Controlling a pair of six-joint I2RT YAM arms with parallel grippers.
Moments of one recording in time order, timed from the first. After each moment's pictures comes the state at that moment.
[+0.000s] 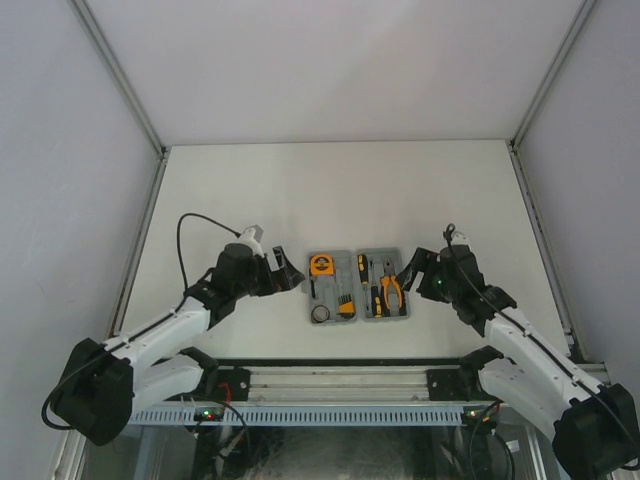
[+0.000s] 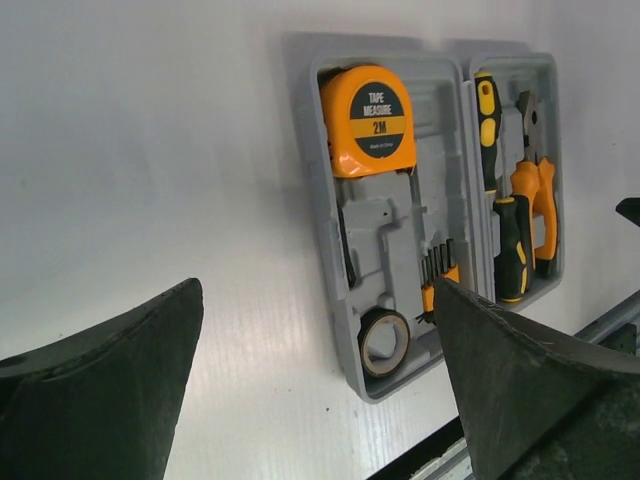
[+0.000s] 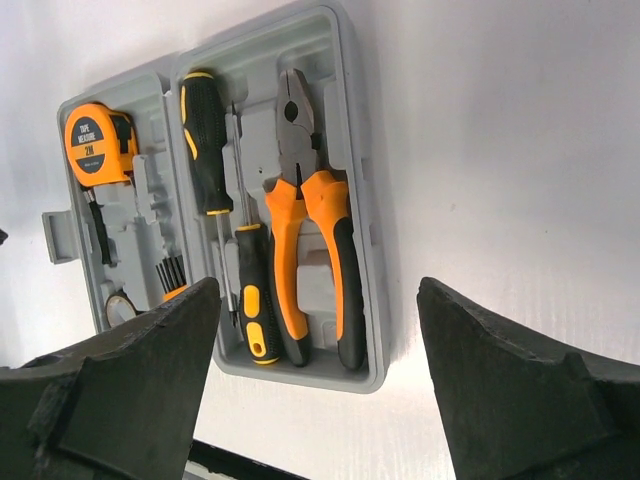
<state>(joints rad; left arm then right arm) -0.51 1.03 0.43 -0.04 0.12 -0.70 0.40 0.83 0.45 -0.37 -0.02 0.68</state>
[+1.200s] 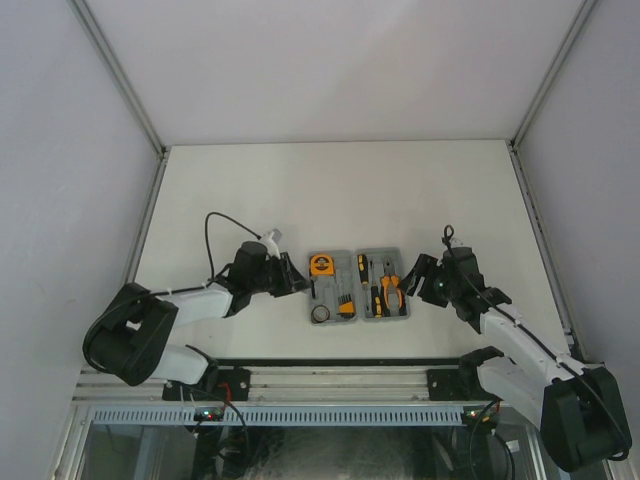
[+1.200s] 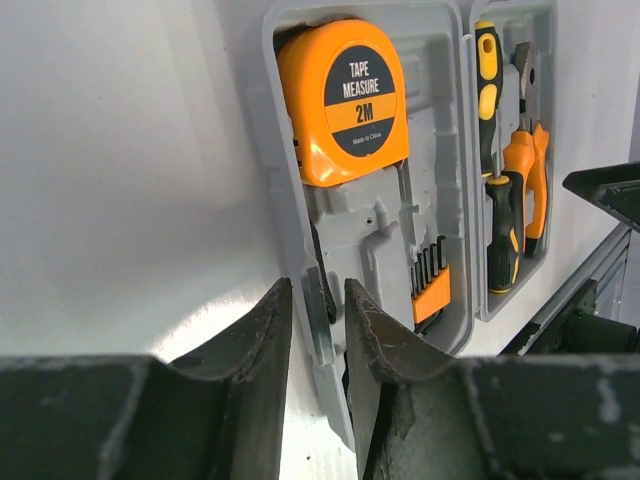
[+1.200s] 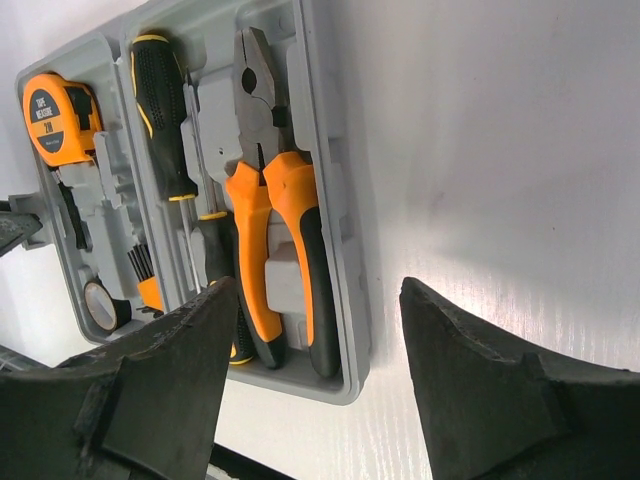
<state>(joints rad) -0.51 1.39 0.43 0.30 0.32 -0.75 0.29 0.93 0.37 -0.26 -0.19 0.64</state>
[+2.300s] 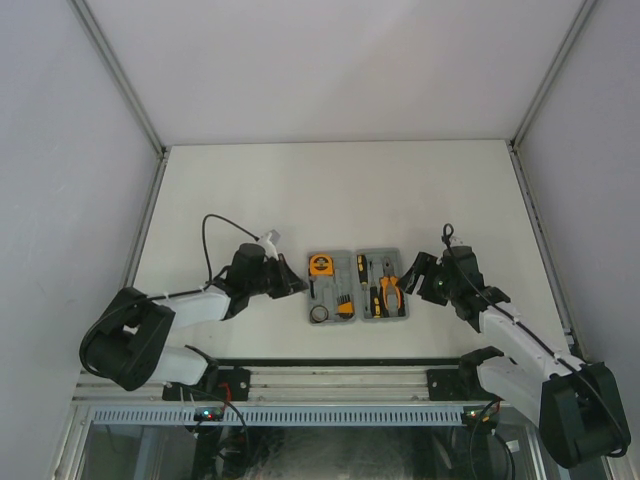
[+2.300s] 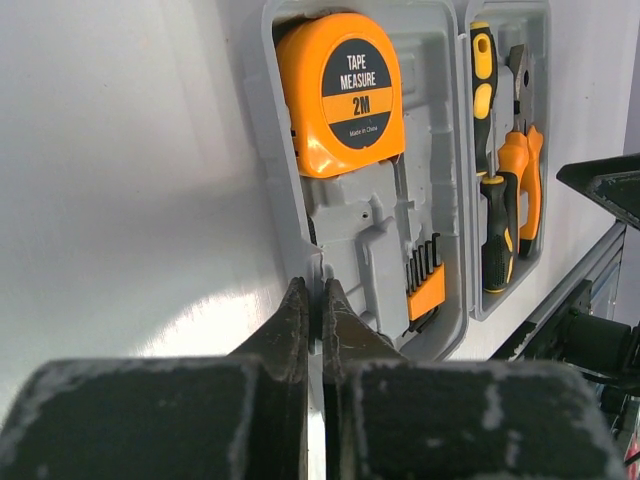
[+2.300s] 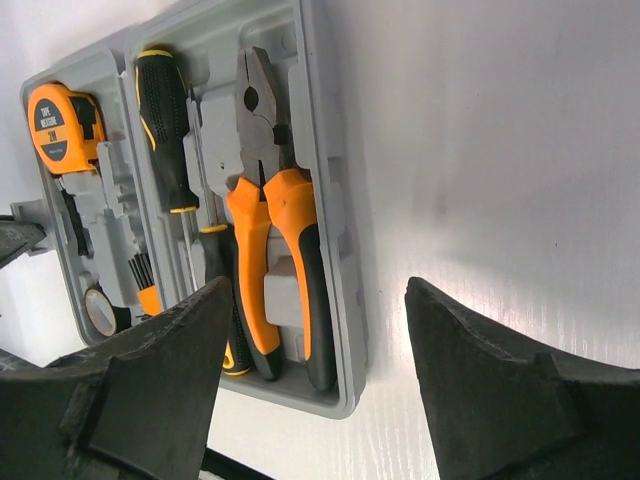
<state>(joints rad) -0.51 1.36 0.40 0.30 0.32 -0.76 0.28 0.95 0.37 -0.22 -0.19 0.64</state>
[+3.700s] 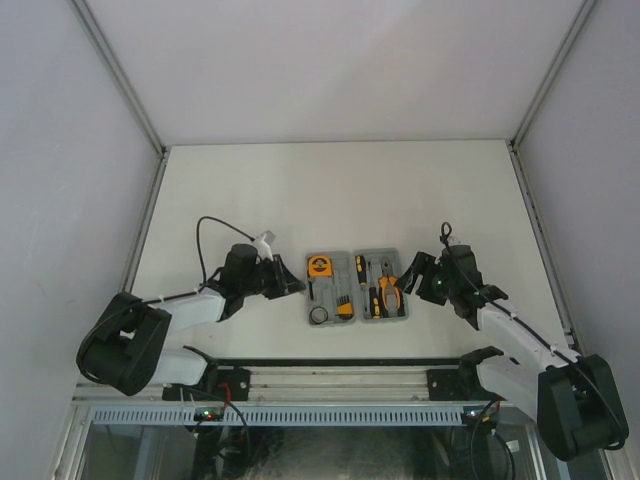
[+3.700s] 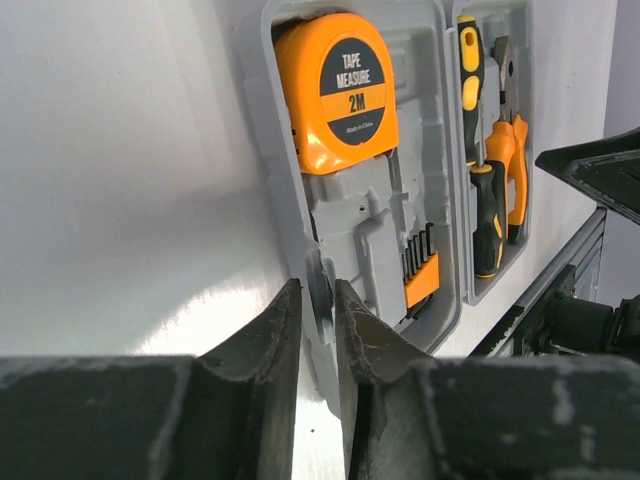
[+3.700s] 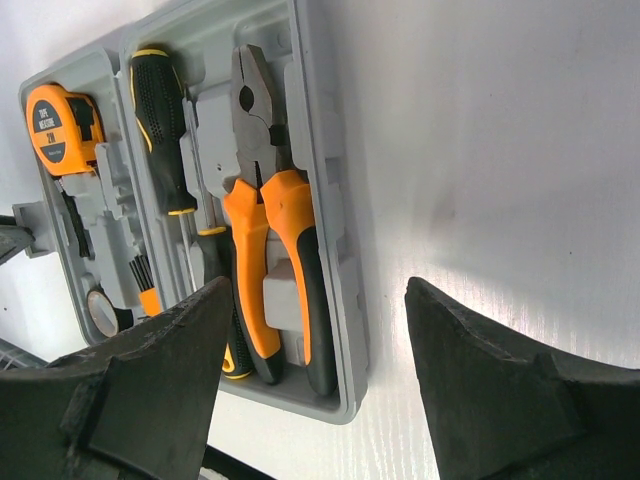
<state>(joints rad) -0.45 1.32 0.37 0.31 0.40 -0.74 0.28 0.99 0.37 -0.19 -0.22 0.64</state>
